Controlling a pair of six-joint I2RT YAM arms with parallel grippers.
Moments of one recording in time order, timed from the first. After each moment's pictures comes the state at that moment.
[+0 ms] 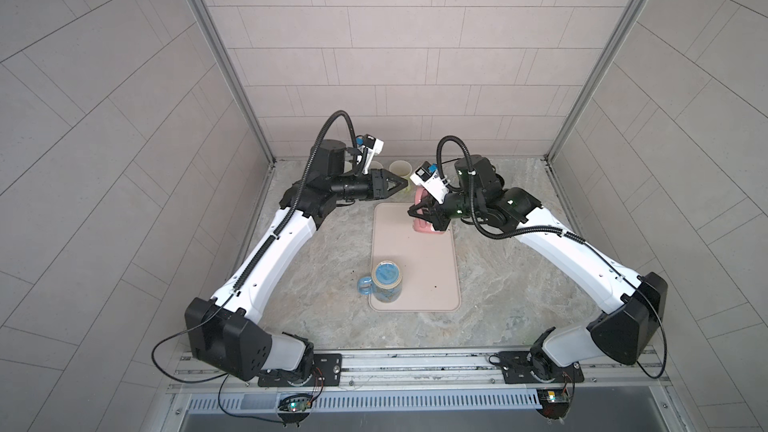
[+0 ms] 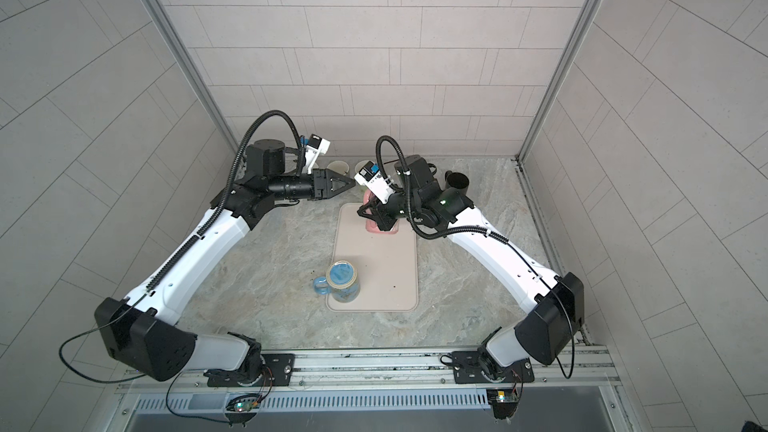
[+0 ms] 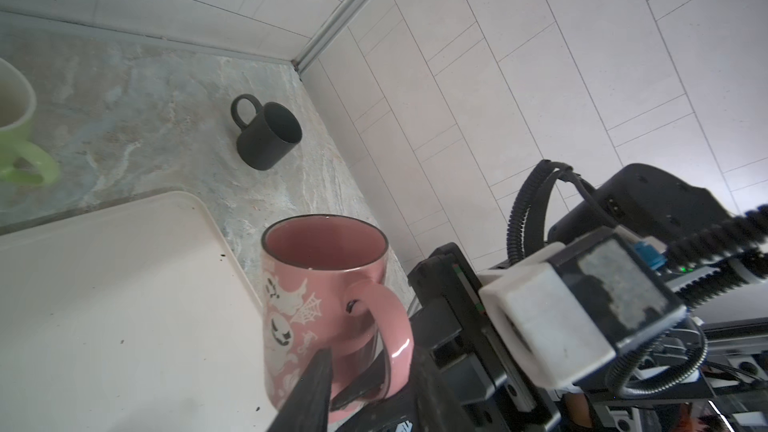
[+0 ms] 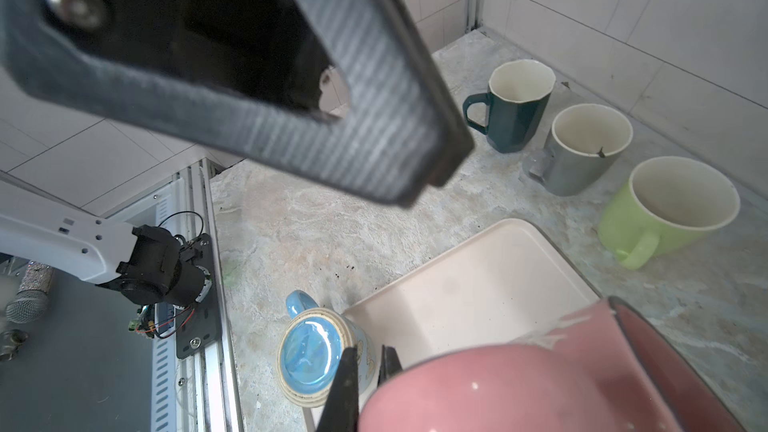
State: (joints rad) left arm -0.35 1.40 1.40 -0.41 0.86 -0.58; right arm 0.60 1.46 1.46 -0.58 -0.53 -0.09
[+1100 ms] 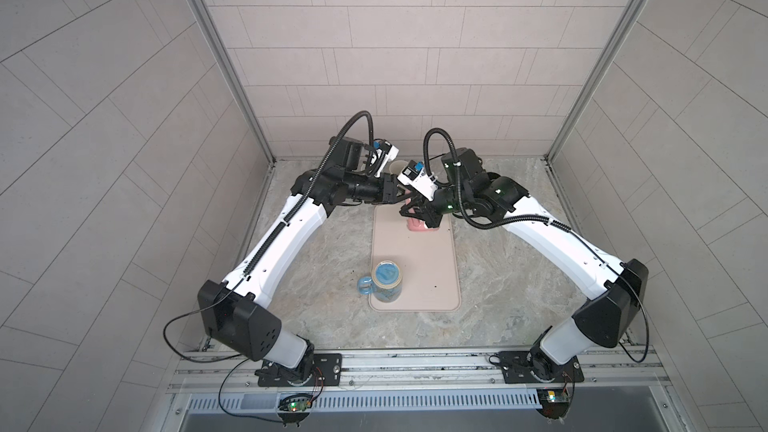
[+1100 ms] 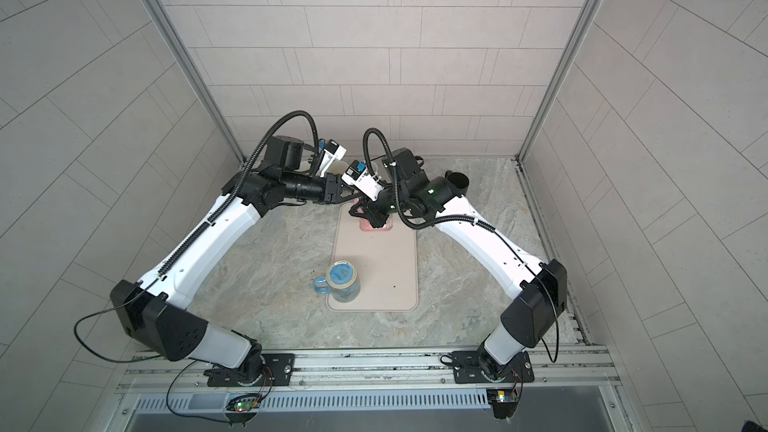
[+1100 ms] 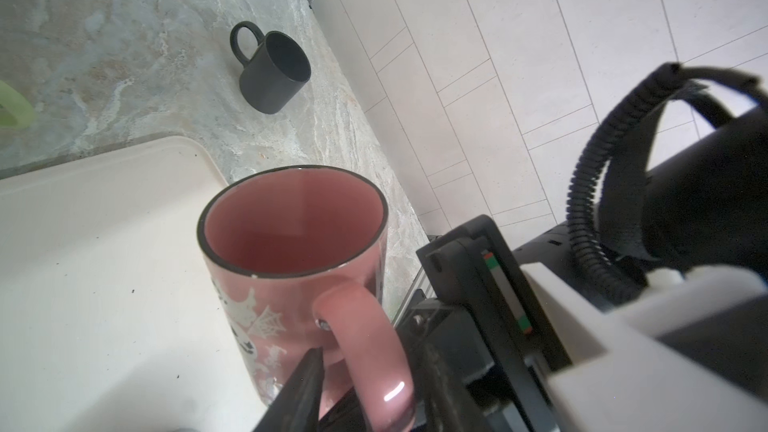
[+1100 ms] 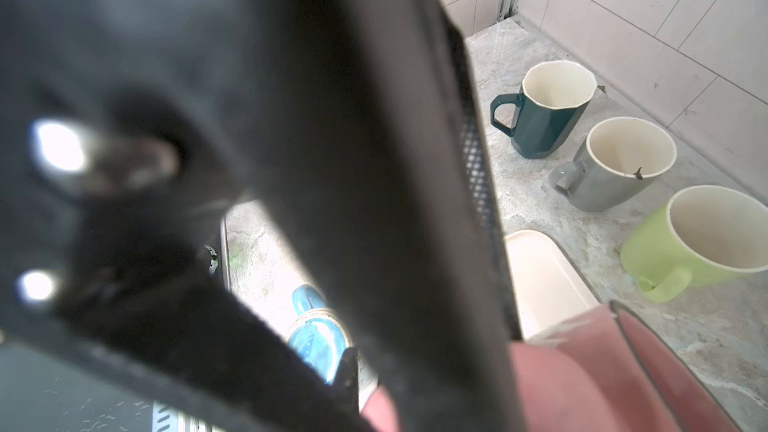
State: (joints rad) left arm -0.41 1.51 1.58 -0.75 0.80 -0.39; right arm 0.64 1.58 1.63 -0.73 -0.53 -0.17
